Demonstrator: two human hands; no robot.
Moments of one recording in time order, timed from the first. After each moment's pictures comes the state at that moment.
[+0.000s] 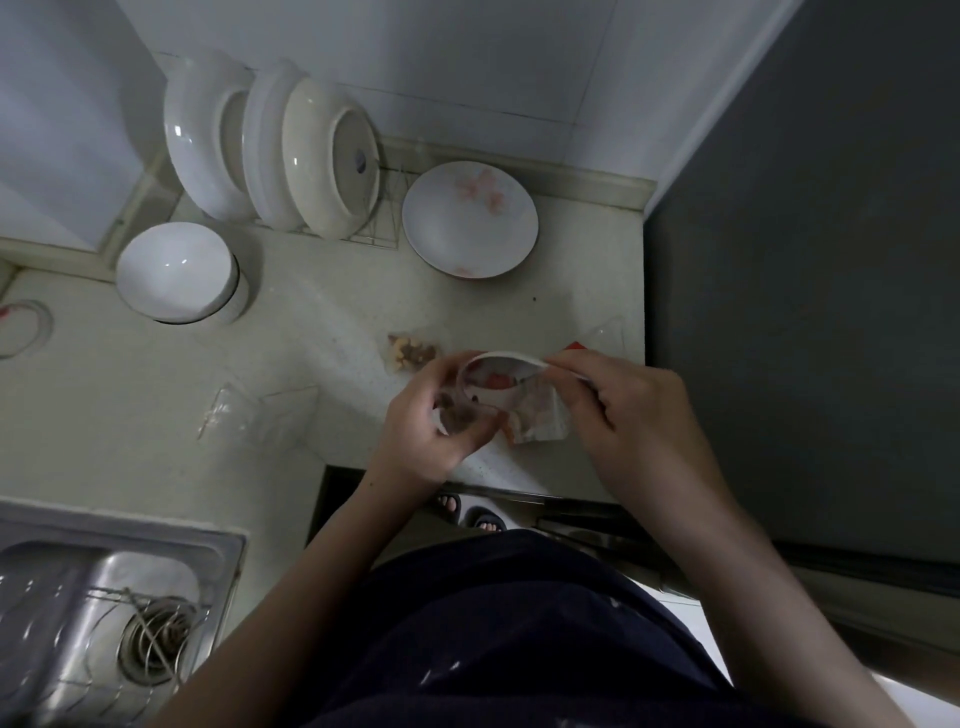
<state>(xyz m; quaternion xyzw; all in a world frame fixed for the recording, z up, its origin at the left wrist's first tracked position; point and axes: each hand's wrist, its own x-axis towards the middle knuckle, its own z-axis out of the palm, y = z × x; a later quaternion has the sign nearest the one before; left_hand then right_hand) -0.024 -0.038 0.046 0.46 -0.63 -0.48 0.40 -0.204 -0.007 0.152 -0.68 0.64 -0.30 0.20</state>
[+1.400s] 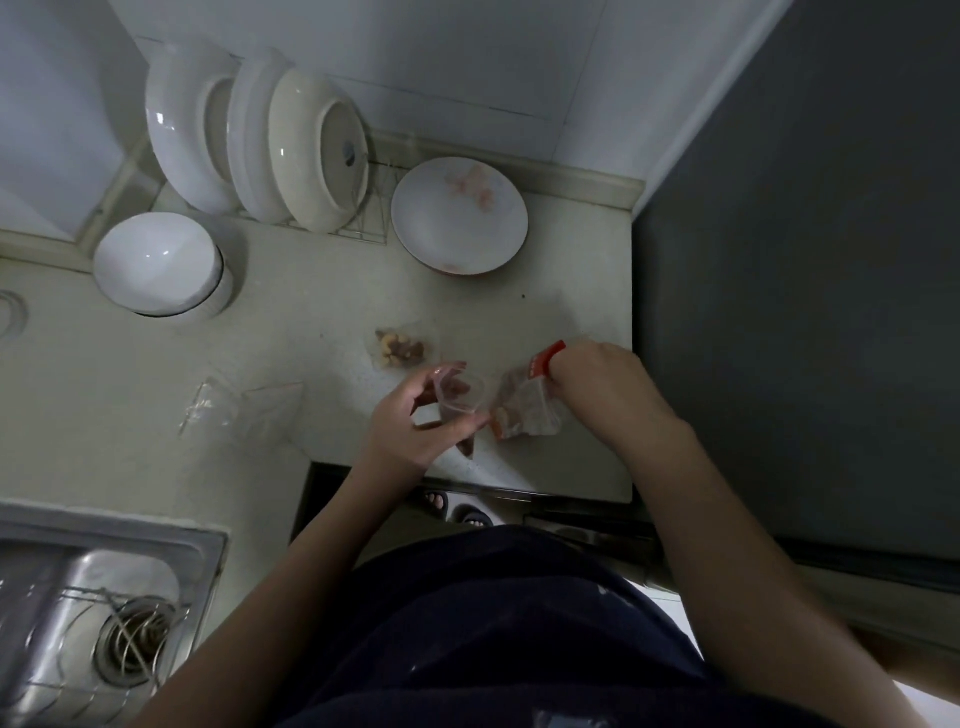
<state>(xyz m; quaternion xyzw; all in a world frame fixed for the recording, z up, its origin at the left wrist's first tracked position) -0.022 -0.034 0.041 0.52 -0.54 -0.56 0.34 -0.226 -0.067 0.097 -0.72 0.65 0.19 0.12</state>
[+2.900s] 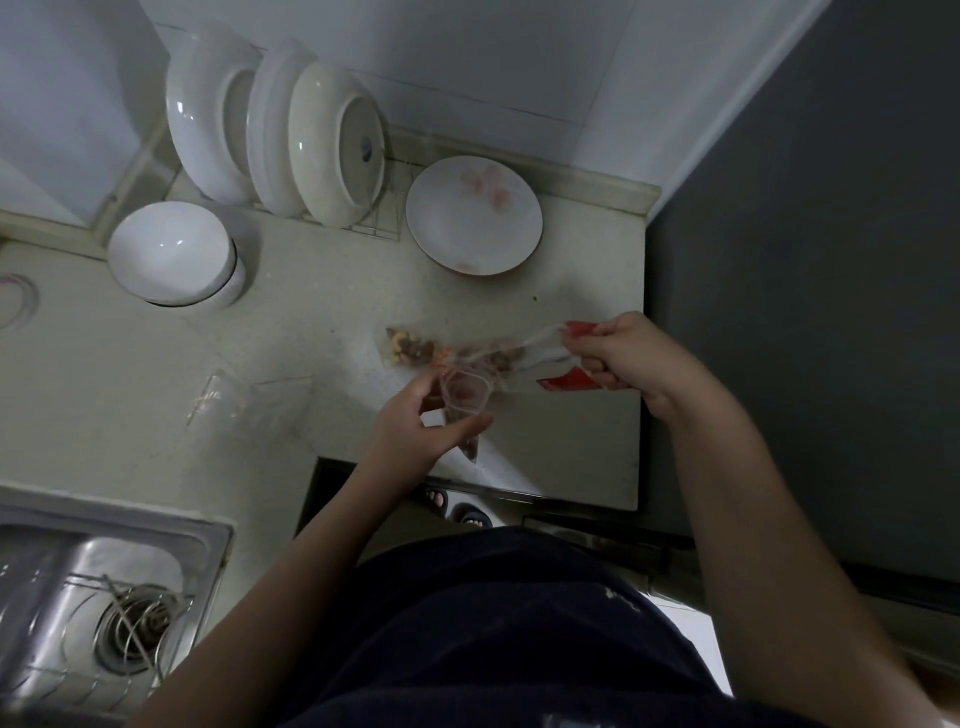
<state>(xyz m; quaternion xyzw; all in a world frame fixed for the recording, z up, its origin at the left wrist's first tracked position) -0.018 -0.039 0.044 0.57 -0.55 -0.54 0.29 -0.248 -0.092 0.099 -0.39 0.71 -0.21 0.55</state>
